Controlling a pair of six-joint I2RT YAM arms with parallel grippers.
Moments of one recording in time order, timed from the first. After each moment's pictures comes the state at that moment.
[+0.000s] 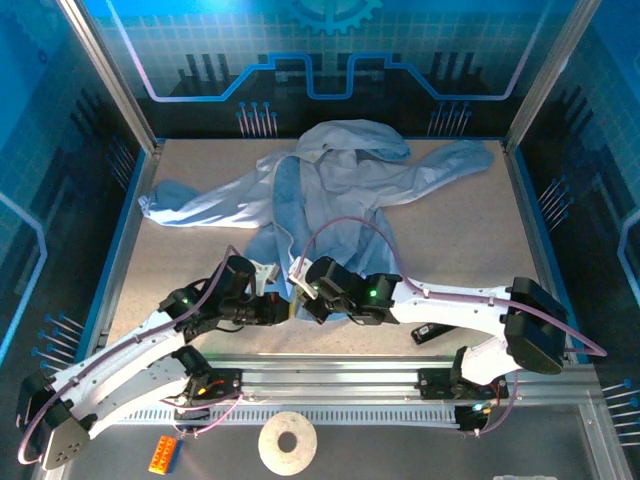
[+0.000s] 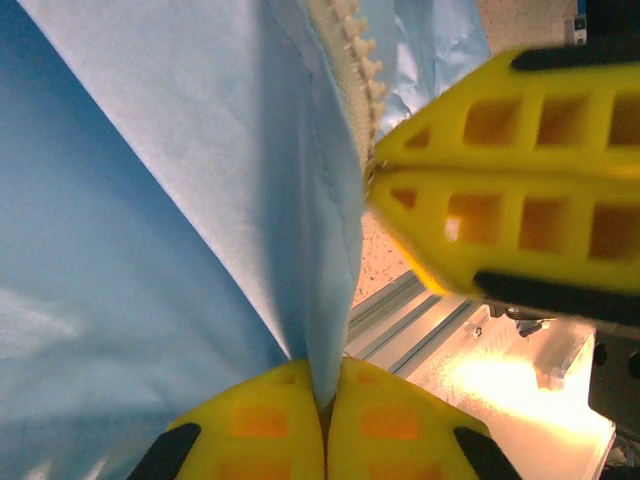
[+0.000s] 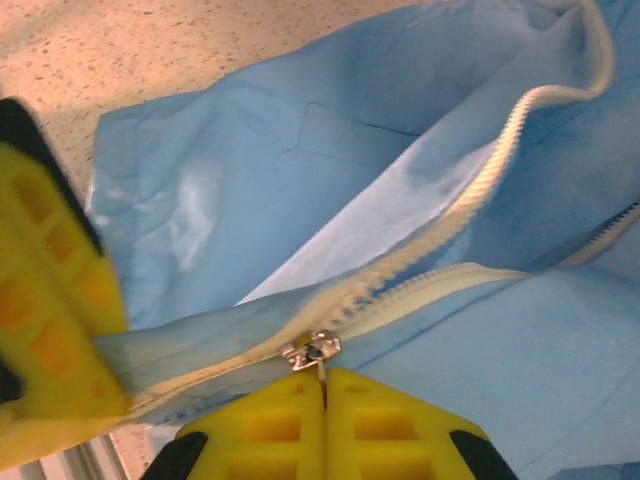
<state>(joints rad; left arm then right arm) -0.68 0.81 0.55 -0.57 0.41 -0.74 1.11 1.45 0.95 -0.30 0.13 0.12</state>
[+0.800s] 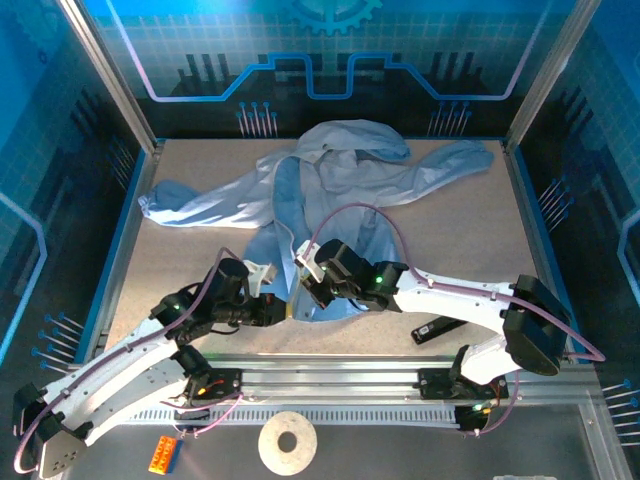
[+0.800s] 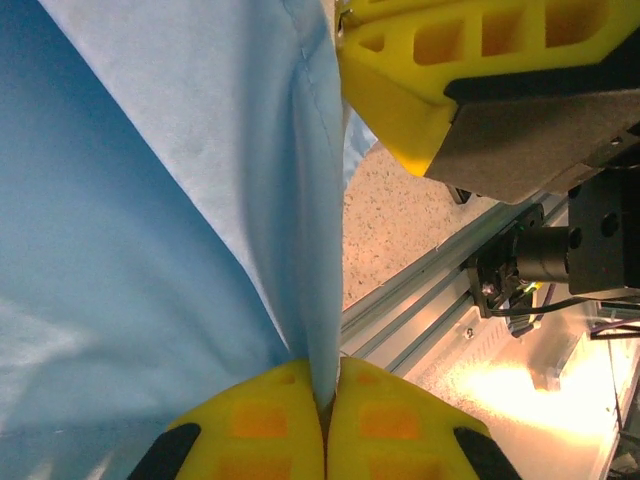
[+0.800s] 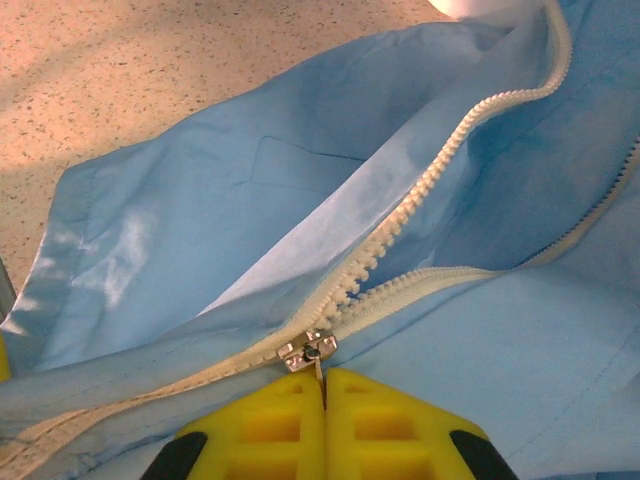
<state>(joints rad) -0.68 0.73 0.54 -0.58 0.41 -0.72 1.03 1.45 0.96 -0.26 0.07 0.13</state>
